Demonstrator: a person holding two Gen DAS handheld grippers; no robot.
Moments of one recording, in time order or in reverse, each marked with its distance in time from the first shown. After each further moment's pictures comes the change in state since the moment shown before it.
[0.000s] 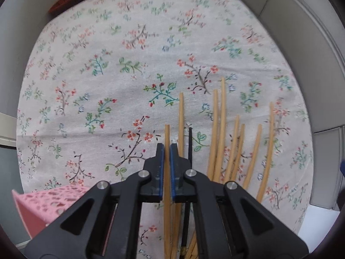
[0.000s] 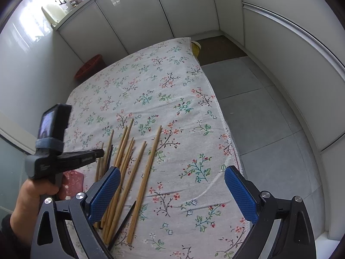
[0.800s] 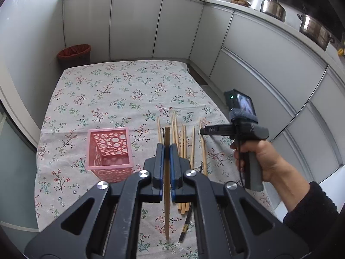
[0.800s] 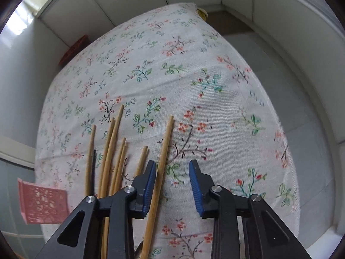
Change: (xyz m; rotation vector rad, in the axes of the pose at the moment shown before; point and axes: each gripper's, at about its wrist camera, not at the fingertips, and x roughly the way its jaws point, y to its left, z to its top) left arm -0.162 0.075 -0.126 0.013 -0.474 -0.275; right arm 0.118 0.035 0.011 0.005 0.147 -0.059
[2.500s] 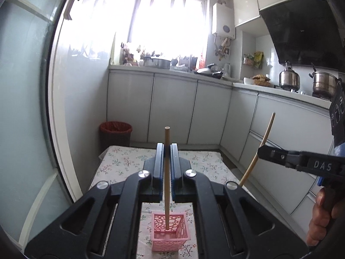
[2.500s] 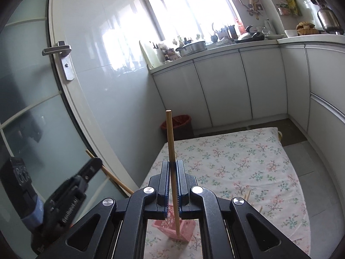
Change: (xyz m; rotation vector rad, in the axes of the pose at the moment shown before) left arm -0.083 0.054 0.011 -0.034 -0.592 0.209; right arm -0.255 0.168 -0.079 -0.288 -0.635 0.402
